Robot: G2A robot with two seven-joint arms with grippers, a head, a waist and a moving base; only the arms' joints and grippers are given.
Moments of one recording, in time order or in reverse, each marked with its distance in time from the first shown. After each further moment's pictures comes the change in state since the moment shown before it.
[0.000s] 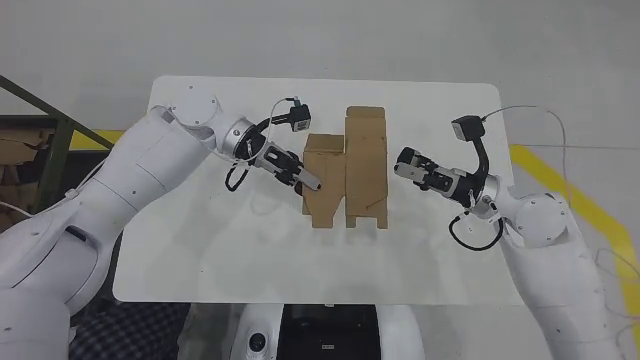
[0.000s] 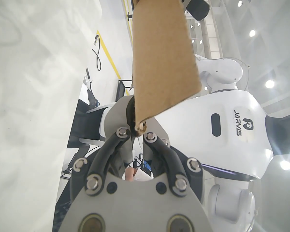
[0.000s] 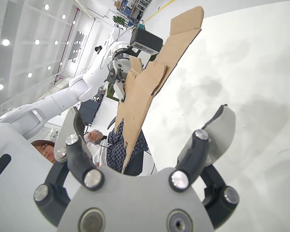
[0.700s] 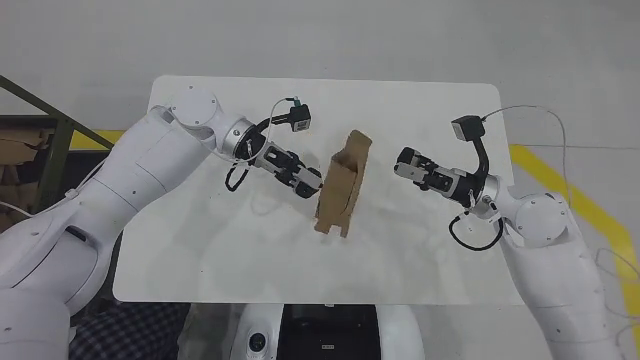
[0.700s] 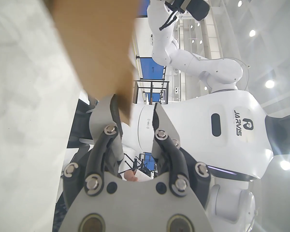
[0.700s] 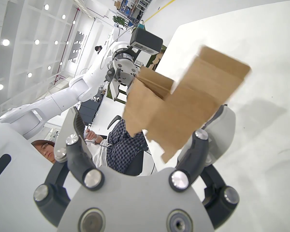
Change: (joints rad) left arm 0.000 0.000 0.000 0.000 0.000 0.000 0.000; right arm 0.000 0.000 0.000 0.000 0.000 0.000 0.000
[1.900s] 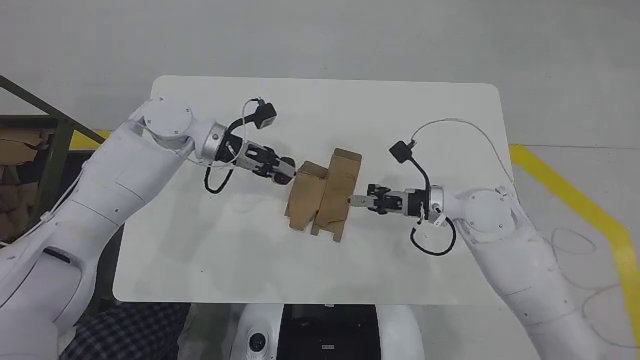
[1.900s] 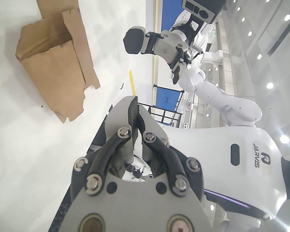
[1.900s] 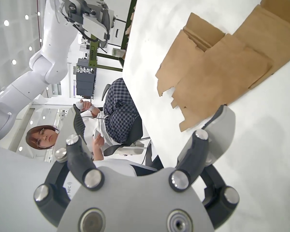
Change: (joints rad) left arm 0.152 0.079 -0.203 -0.013 0.271 0.115 0.145; right arm 0.136 -0.019 -0.282 0.178 -0.124 0.143 0.079
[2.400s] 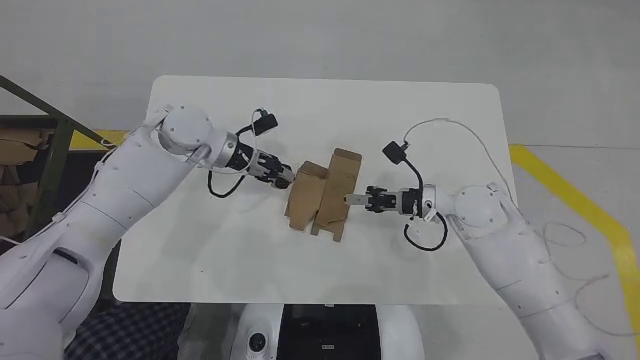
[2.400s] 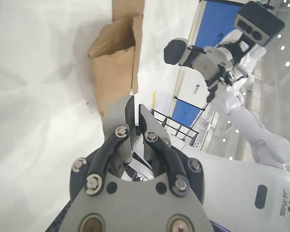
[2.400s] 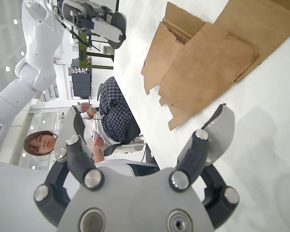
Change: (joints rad) left arm -0.002 -0.028 0.057 0.001 0.264 0.147 0.134; right arm 0.039 -0.005 -0.045 0.064 -0.009 0.030 -0.007
